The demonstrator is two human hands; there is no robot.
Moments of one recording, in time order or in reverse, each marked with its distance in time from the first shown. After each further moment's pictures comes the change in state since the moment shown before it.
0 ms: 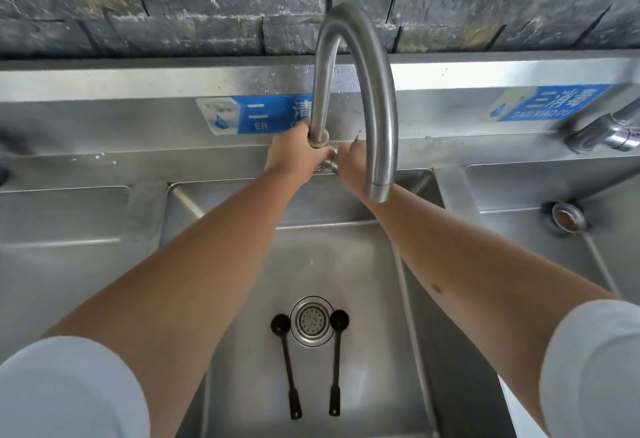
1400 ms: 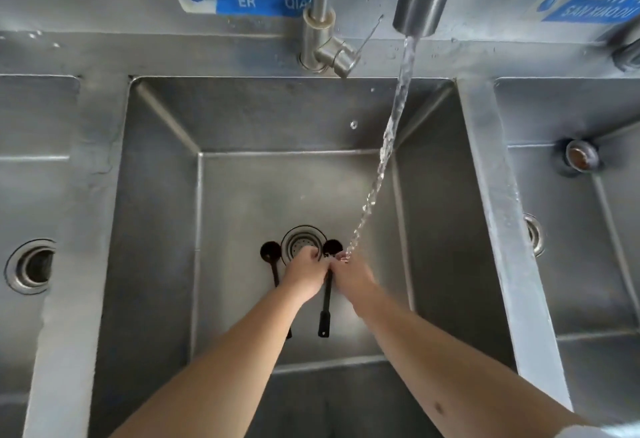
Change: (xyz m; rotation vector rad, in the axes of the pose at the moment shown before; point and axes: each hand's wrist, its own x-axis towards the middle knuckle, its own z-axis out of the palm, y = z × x) left_hand -0.234 -0.157 0.163 -0.204 -0.435 -0.699; right_hand -0.157 0.264 0.117 -0.010 -0.214 0.507
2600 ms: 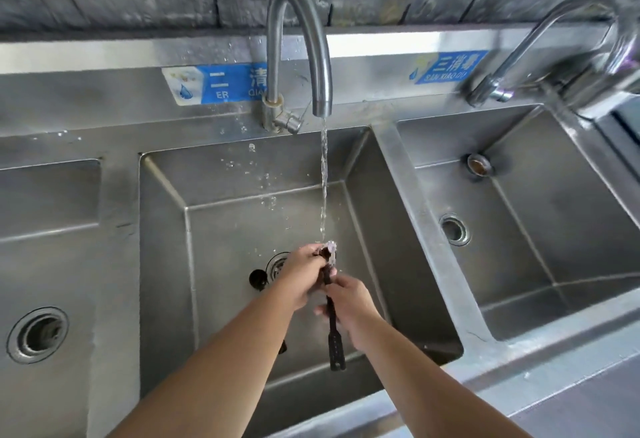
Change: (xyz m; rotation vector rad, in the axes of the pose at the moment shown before) left_hand -0.104 0.067 -0.028 -0.469 -0.296 0.112; right_hand -0.167 -0.023 -0.042 0.445 0.036 0.007
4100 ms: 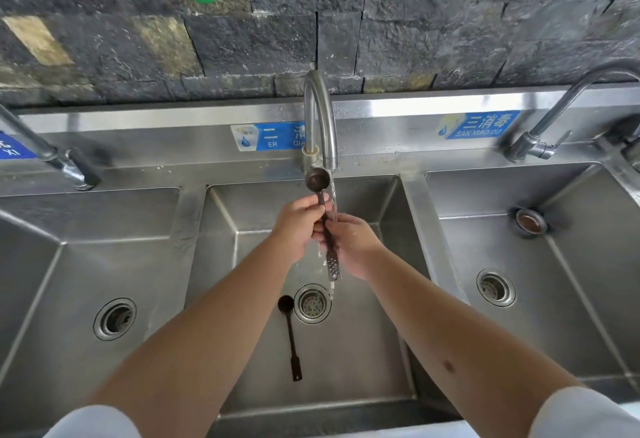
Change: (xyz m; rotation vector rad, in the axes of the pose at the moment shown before) left_hand -0.036 0.136 0.000 -0.120 0.191 0.436; right_hand 0.002 -0.156 -0.011 0.411 -0.560 -0.305
